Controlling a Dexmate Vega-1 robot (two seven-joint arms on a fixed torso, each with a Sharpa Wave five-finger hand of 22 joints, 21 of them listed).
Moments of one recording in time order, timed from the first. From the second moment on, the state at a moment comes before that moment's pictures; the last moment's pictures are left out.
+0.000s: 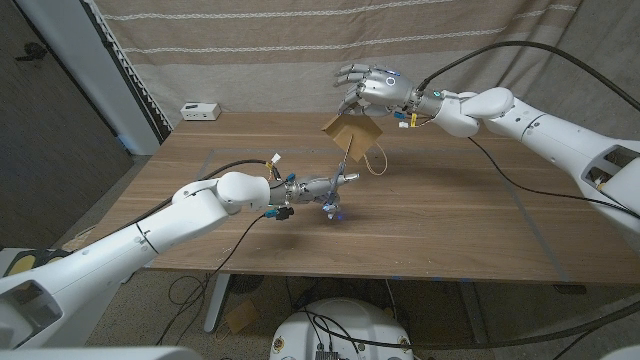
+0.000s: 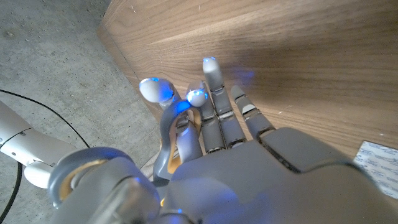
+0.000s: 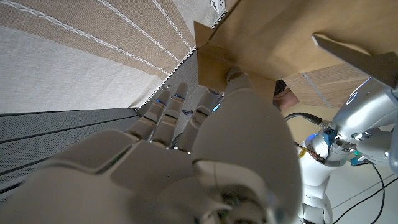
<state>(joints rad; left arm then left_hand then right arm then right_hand) 0.76 0.90 0.68 -2.03 -0.30 0.32 -0.36 0.18 -0.15 -0.32 -0.11 0.36 1.30 0.11 1.03 0.96 1.00 0.05 1.38 1.16 0.69 -0.06 1.13 0.74 0.36 0.03 0.24 0.28 -0.06 -0.73 -1.01 -1.19 -1.19 0.72 -0.87 1.22 0.18 0.02 -0.04 0.36 0.97 -0.21 0.33 0.24 1.06 -0.20 0.43 0.25 0.44 -0.05 0.34 0.25 0.19 -0.04 0.44 0.21</state>
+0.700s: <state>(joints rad) 0.77 0.89 0.67 -2.00 -0.33 0.29 -0.35 0.23 -0.10 -0.32 -0.12 0.38 1.30 0.11 1.06 0.96 1.01 0.05 1.41 1.18 0.70 -0.06 1.15 0.73 0.36 0.03 0.24 0.28 -0.06 -0.73 -1.01 -1.21 -1.19 0.73 -0.85 1.22 0.18 0.03 -0.03 0.36 0.97 -0.21 0.33 0.24 1.06 -0.20 0.43 0.25 0.44 -0.05 0.34 0.25 0.19 -0.04 0.45 0.21</state>
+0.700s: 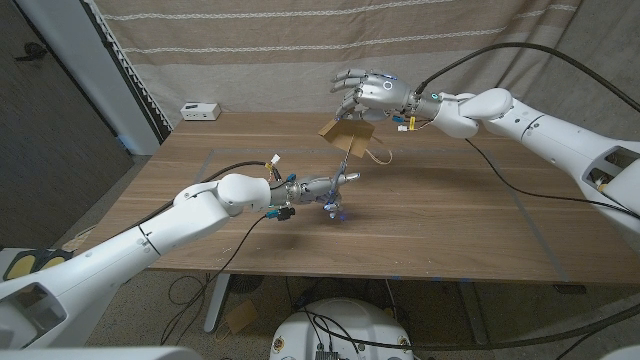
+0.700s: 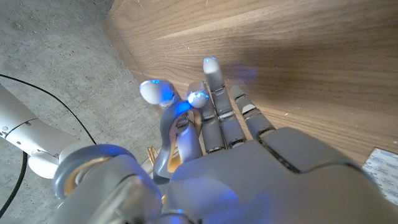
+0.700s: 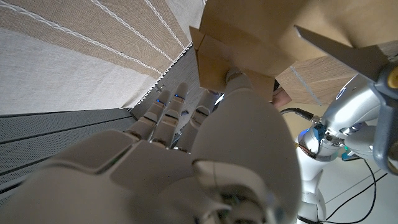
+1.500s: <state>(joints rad) 0.79 0.89 0.66 -2.00 -0.34 0.26 -0.33 0.39 0.08 -0.22 -0.13 0.39 1.30 0.11 1.13 0.94 1.00 0.05 1.42 1.18 0.70 -0.06 1.17 0.73 0.37 0.02 0.25 0.28 -0.07 -0.73 -1.01 -1.20 -1.20 0.72 -0.81 1.21 0.18 0.03 -0.03 0.35 0.97 -0.21 0.33 0.24 1.05 -0.20 0.43 0.25 0.44 -0.05 0.34 0.25 0.19 -0.04 0.45 0.21</state>
